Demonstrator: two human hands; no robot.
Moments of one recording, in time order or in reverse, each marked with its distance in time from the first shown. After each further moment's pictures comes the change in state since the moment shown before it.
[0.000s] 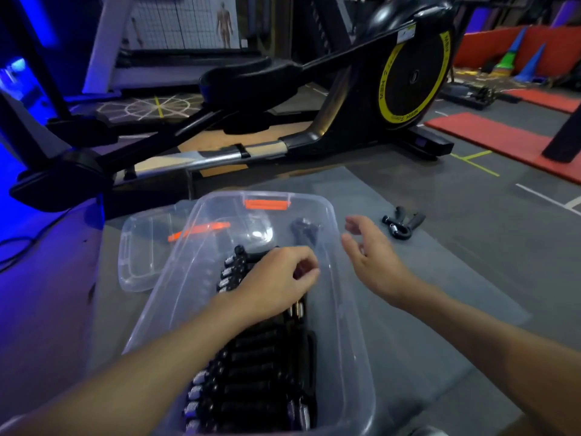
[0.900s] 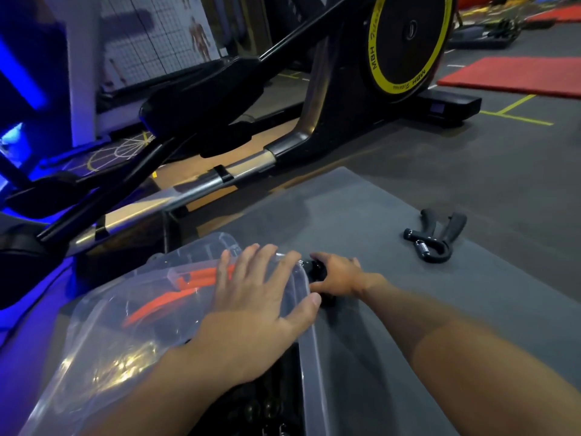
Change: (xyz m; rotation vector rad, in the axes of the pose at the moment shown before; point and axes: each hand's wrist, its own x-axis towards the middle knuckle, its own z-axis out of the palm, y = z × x) left_hand 0.133 -0.020 0.020 0.733 -0.160 -0.183; right_hand 0.203 0.186 0.114 -0.212 -0.438 0.190
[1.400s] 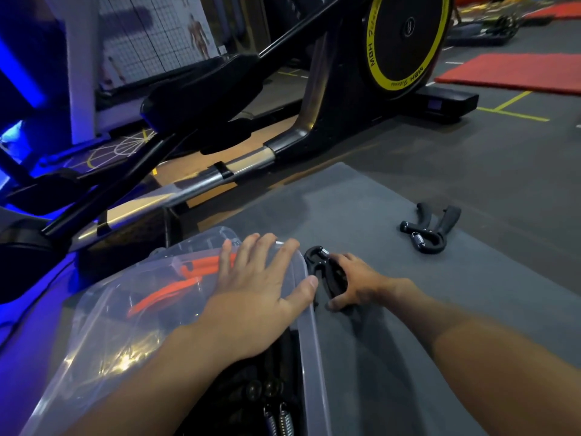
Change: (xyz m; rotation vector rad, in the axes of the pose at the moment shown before) left_hand 0.000 0.000 0.002 0.025 0.003 0.023; right_hand -0.039 0.035 -0.001 0.118 -0.048 -0.075
